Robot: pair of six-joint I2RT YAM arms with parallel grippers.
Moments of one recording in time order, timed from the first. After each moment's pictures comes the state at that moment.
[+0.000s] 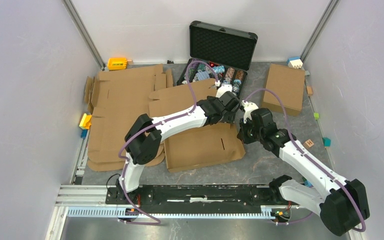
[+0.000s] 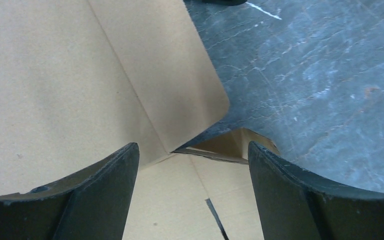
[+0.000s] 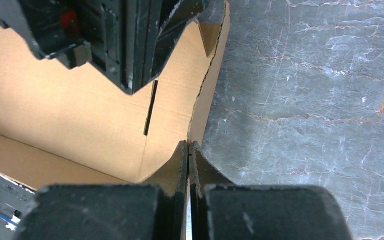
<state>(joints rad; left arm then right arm) -0.97 2.04 1.69 -0.52 -0.42 -0.60 0.47 1.02 0.66 -0.43 -0.09 0.19</state>
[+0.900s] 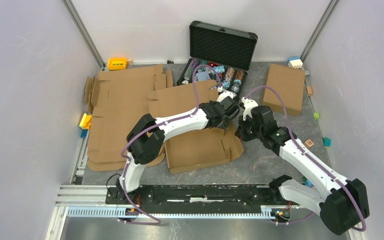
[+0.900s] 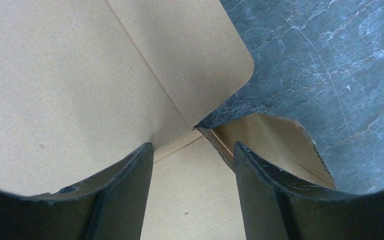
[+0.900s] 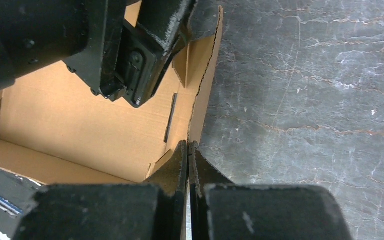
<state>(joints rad) -0.98 2.07 1.66 -0.59 -0.44 -0.49 0.47 1.03 0.70 -0.42 -0.12 0.21</state>
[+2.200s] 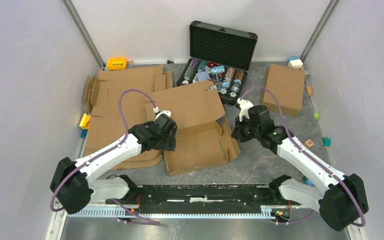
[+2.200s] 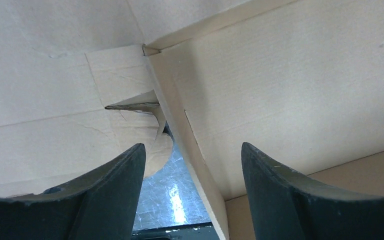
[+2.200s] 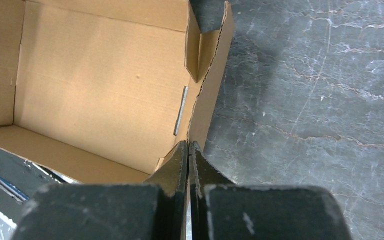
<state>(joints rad) -0.74 1.19 0.82 -0.75 -0.29 -0.57 0.49 1.07 0.70 -0.40 -0.18 0.20</state>
